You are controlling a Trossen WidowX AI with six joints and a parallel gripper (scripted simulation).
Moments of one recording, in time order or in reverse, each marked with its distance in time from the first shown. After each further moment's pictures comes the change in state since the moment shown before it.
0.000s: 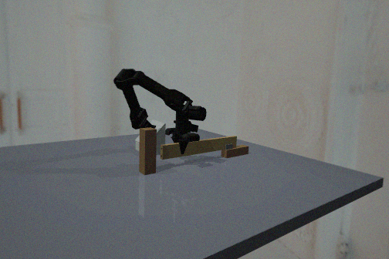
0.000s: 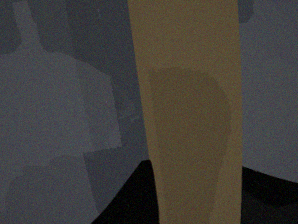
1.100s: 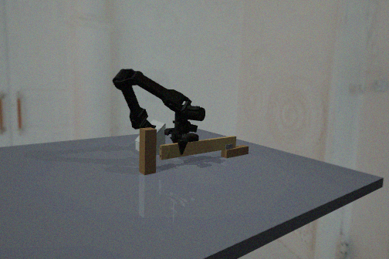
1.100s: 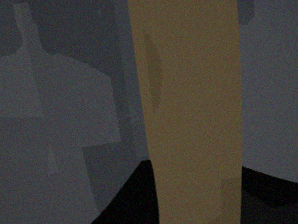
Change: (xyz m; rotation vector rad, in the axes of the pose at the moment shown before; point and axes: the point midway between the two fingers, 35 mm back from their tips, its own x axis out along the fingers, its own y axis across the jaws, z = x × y) arm 0.000 0.000 -0.005 0.001 -0.004 0.001
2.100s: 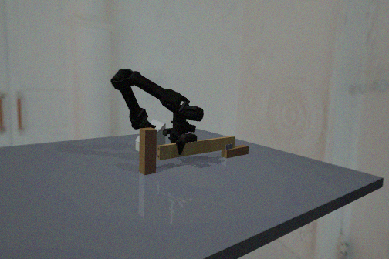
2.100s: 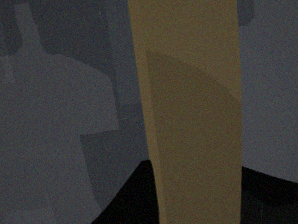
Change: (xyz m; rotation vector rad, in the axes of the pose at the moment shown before) arm 0.000 0.000 -0.009 0.000 -0.001 0.002
